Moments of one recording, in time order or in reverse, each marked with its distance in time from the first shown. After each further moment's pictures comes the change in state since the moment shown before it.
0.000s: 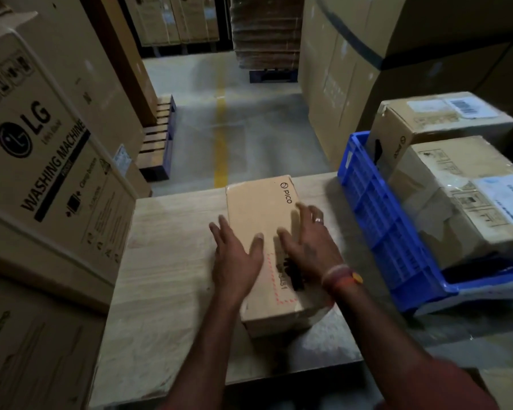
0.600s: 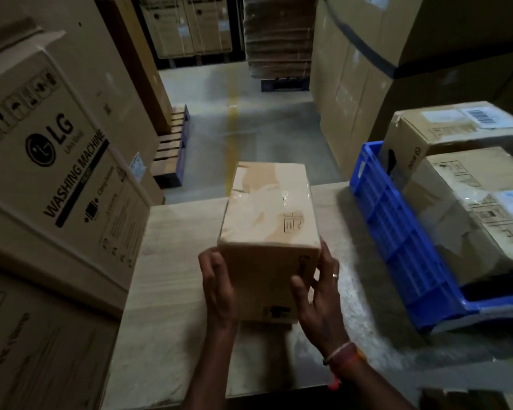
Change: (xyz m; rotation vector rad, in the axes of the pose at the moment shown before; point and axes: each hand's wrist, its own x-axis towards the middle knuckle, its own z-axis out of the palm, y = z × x) left_hand -0.011 -0.042 -0.012 -0.659 0.365 0.212; right_hand -0.076 0.011 0.044 0.668 0.257 -0.170
